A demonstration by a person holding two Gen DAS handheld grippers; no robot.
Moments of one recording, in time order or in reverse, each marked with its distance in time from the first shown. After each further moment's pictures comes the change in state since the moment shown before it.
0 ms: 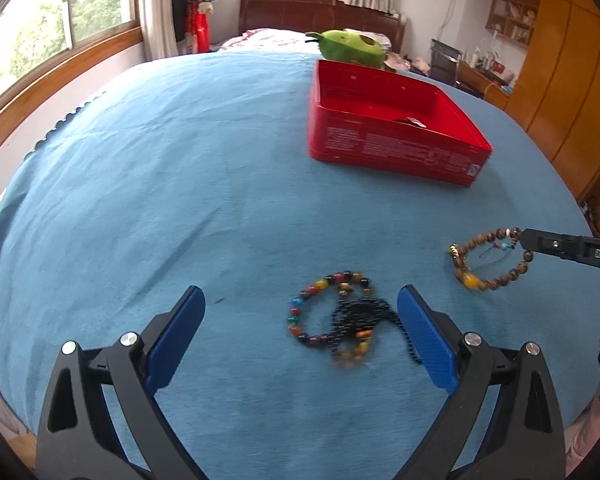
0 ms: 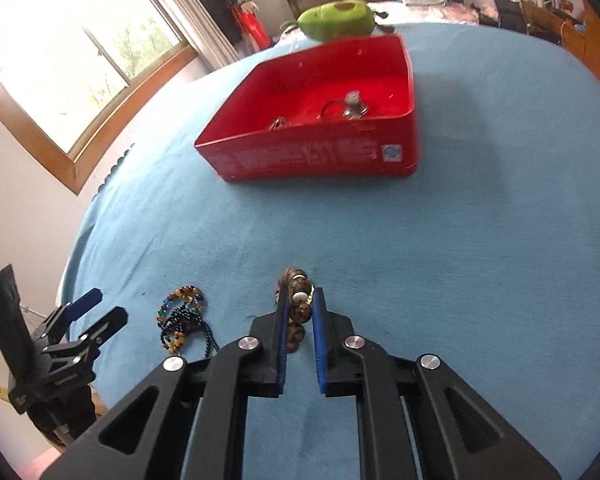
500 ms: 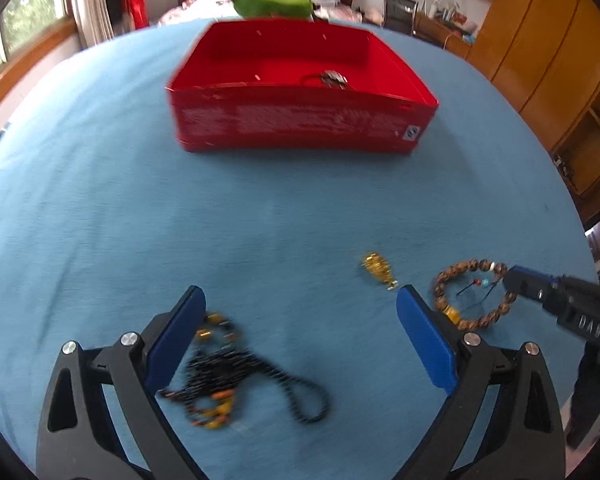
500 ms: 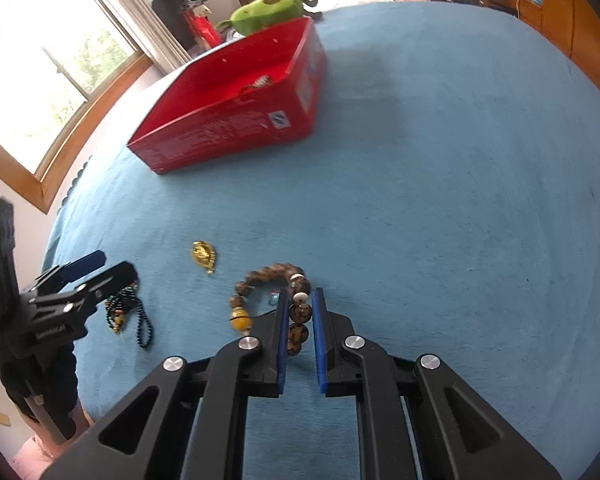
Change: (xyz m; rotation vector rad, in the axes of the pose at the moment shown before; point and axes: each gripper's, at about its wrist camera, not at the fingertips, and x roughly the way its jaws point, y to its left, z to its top) left arm 0.069 -0.089 0.038 0.106 0.184 -0.129; right arm -0.001 -0.067 -0.030 0.117 0.030 -0.083
